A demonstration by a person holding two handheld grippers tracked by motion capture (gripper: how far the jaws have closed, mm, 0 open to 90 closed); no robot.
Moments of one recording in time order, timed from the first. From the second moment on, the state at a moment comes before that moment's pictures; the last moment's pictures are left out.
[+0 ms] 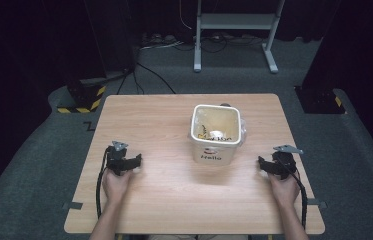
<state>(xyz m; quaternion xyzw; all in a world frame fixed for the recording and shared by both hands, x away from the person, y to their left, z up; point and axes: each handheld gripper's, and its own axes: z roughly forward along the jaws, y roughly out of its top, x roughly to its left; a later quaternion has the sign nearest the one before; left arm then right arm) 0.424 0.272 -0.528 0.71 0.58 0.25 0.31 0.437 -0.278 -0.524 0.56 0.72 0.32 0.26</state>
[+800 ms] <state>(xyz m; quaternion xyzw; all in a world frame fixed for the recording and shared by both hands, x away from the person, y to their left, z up) 0.435 0.255 -0.526 0.68 0.62 0.25 0.31 0.440 -0.274 -0.520 0.58 0.70 0.33 0.23</state>
